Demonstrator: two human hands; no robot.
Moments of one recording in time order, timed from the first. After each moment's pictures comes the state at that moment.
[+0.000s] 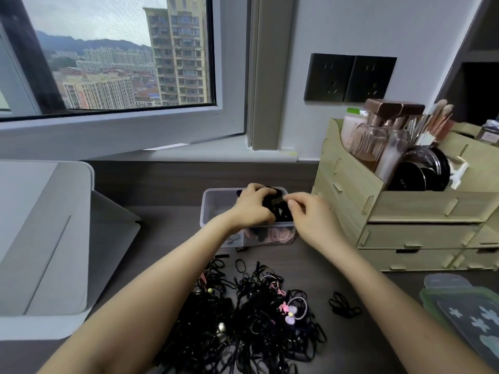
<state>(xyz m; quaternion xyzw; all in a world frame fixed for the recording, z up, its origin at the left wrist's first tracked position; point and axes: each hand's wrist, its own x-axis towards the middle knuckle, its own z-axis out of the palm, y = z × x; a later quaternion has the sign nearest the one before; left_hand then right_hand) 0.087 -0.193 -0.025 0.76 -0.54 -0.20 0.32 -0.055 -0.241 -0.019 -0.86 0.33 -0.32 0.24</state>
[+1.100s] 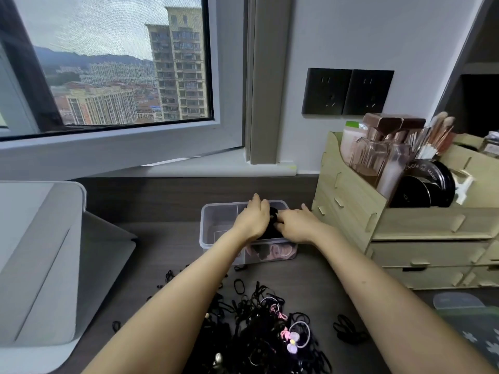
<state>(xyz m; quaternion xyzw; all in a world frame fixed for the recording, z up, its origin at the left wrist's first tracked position) 0.092 -0.231 -0.040 0.82 -0.46 -0.18 0.30 0.000 -0.311 -0.033 -0.95 0.30 0.06 0.07</state>
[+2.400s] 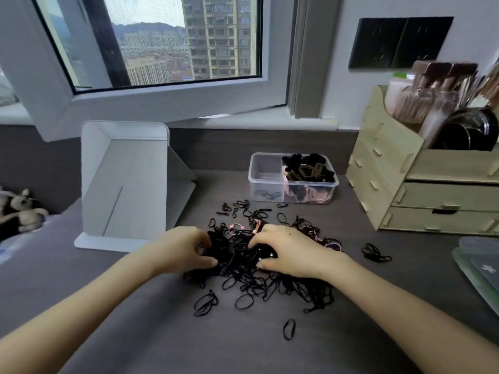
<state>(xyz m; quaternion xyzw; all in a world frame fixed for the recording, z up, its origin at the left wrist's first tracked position) 0.082 0.049 -0.042 0.88 -0.45 -0.13 0.00 -0.057 -0.117 -0.064 -0.98 0.07 0.01 0.17</state>
